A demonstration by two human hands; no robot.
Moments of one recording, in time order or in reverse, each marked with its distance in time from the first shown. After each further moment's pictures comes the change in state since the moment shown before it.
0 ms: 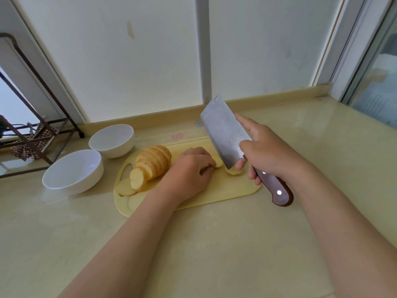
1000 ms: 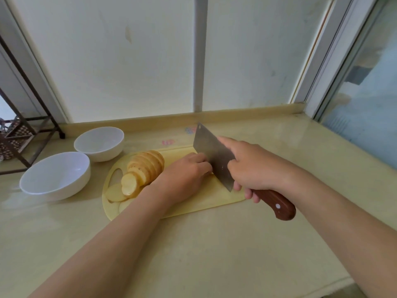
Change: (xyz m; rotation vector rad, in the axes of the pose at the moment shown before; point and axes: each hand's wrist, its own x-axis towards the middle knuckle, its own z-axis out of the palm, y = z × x) left_hand 0.013 -0.013 -0.001 0.114 -0.103 0.293; right_hand -0.025 -0.039 0.008 -0.407 -0.113 0.103
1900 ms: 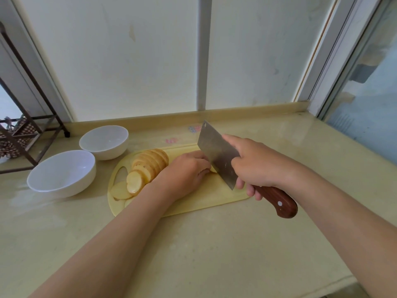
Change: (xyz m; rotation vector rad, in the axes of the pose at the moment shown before) left_hand -0.005 0.000 -0.010 -0.084 0.047 -0.075; right_hand 0.001 -0.002 0.001 0.066 0.000 0.015
